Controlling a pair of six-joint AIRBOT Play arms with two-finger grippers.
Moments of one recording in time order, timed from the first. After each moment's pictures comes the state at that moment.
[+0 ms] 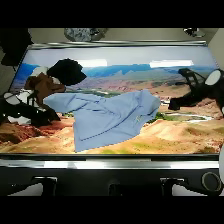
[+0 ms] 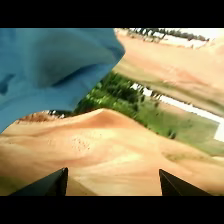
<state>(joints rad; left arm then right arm) 0.18 -1.34 1.05 1.18 -1.32 -1.51 -0.21 -1.43 1.40 -1.34 1.39 1.04</state>
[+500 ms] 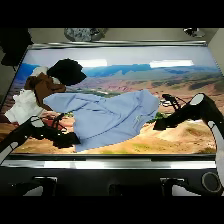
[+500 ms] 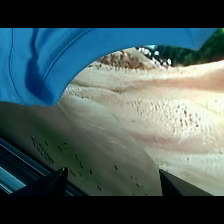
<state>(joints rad) -0.06 -1.25 0.65 0.98 -1.18 -1.44 -0.18 -1.41 1.05 -1.13 1.37 0.90</state>
